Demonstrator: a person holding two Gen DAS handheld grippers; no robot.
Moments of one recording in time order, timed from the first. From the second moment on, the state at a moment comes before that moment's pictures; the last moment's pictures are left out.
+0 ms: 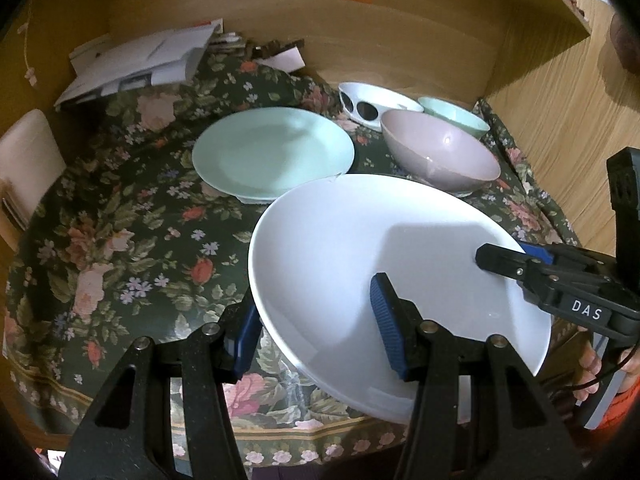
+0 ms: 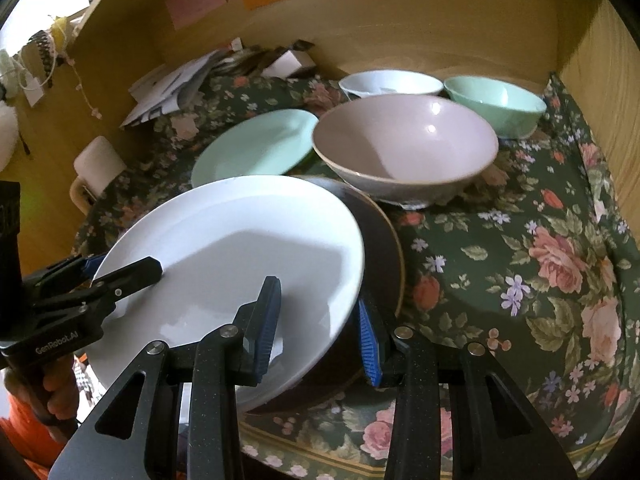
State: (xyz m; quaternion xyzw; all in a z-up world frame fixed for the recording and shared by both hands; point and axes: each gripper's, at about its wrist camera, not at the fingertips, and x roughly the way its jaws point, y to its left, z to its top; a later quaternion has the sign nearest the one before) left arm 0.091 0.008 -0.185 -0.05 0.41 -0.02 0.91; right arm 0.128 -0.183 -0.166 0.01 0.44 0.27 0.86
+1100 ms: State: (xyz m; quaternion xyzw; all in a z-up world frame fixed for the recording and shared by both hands) left arm 0.112 0.005 -0.206 -0.03 0.44 -0.02 0.90; right arm 0.136 -0.194 -0.170 0.01 0.45 0.26 0.86
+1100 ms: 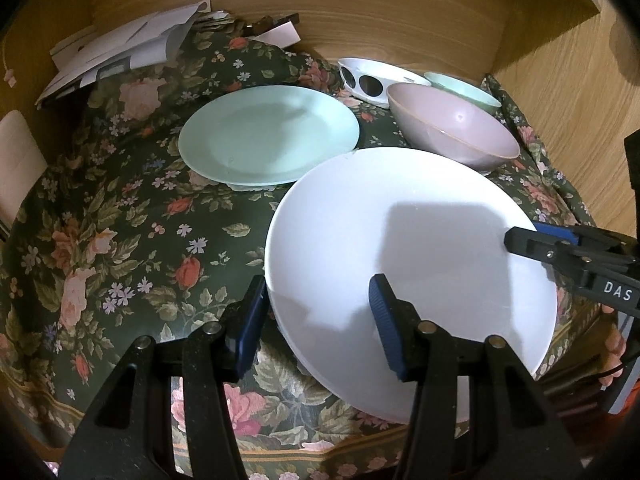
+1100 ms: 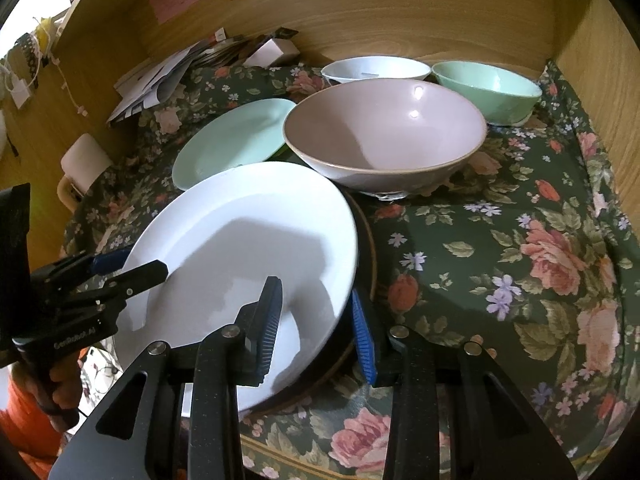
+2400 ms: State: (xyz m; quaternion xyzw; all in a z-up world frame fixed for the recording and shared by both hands) left arm 0.152 0.098 -0.129 -0.03 0.37 0.07 0.93; right arm 0.194 -0.120 -0.100 -0.02 0.36 0.29 0.89
